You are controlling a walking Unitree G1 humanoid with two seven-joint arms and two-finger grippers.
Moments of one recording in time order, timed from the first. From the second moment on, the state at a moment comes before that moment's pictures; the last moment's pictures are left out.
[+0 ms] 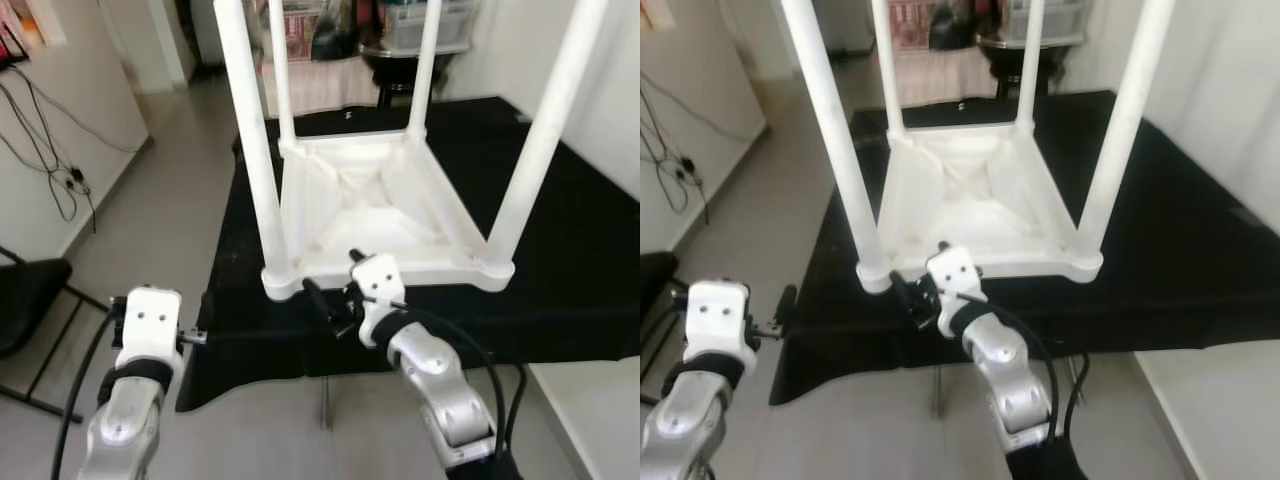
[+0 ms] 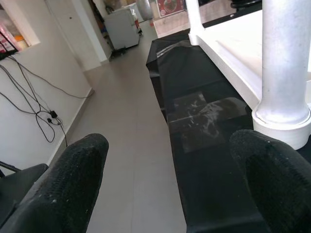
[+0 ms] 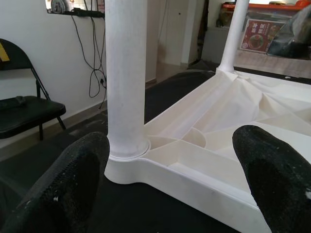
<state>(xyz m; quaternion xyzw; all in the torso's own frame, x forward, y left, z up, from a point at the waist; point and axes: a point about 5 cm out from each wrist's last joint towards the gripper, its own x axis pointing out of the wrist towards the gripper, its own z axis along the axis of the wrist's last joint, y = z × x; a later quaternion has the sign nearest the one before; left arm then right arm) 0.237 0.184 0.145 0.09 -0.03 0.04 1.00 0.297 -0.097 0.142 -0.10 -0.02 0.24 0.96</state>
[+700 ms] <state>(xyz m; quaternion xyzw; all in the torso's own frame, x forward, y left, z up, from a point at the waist) 0.241 0.156 0.150 0.05 -0.04 -0.06 1.00 0.301 -0.101 0.141 -0.11 -0.01 0.25 0.96</state>
